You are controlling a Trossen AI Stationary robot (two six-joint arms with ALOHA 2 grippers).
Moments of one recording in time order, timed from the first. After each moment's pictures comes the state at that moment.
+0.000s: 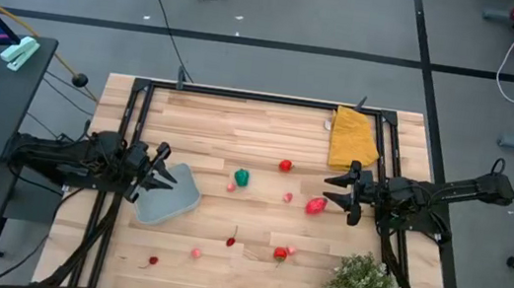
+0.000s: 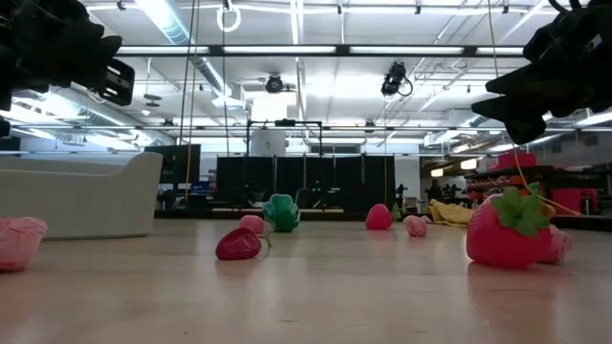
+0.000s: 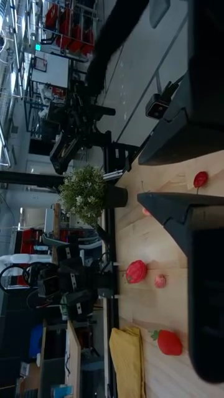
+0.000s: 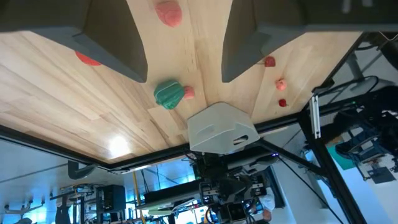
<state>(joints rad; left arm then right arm) 0.02 0.06 0.01 0.16 0.35 -0.12 0.19 0.28 0.03 0.16 0.26 0.29</state>
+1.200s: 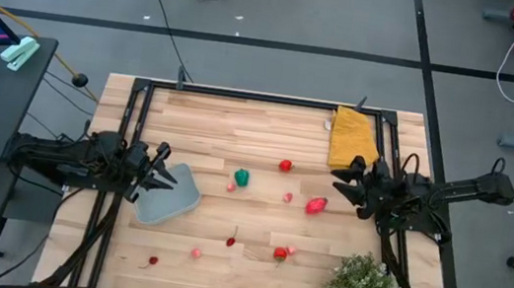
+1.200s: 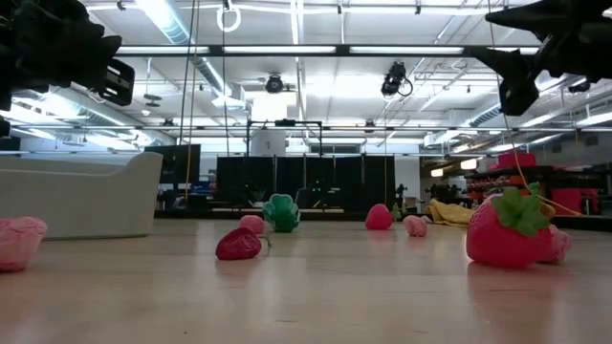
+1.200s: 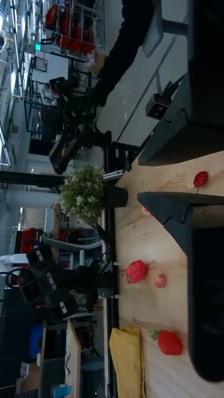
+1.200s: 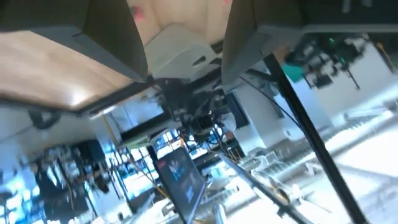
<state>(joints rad) 0.02 0.06 0.01 0.16 0.35 -0.12 0.19 0.30 0.03 0.51 0.25 0.40</state>
